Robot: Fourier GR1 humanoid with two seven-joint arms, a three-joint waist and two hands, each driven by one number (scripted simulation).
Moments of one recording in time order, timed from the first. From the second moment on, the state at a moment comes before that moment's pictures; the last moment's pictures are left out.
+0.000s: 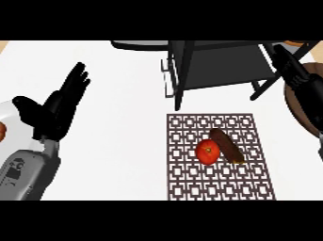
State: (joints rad) left arm -0.30 0.32 -0.17 -1.46 0.26 0.16 0.11; right arm -0.35 -0.58 0.17 -1.57 -0.21 -0.02 0.14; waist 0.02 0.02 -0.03
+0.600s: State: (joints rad) left arm -0.24 0.32 -0.22 -1.45 0.15 0.17 0.05; right arm -0.33 -0.46 0.14 -1.35 -0.19 -0.10 0.03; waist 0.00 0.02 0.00
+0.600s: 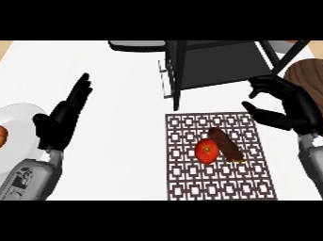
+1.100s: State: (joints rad) left arm -0.21 0.29 -0.25 -1.42 0.10 0.18 0.01; right arm -0.24 -0.30 0.02 -1.11 -0.22 -0.12 -0.41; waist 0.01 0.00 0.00
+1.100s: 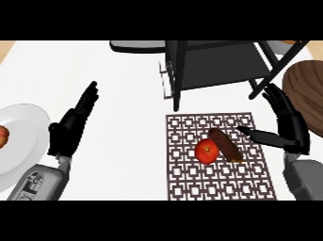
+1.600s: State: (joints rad) left arm -0.20 0.27 -0.23 -1.40 0.08 0.17 0.00; right arm -0.28 -0.47 0.17 -1.31 -0.10 0.04 -0.13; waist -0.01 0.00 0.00
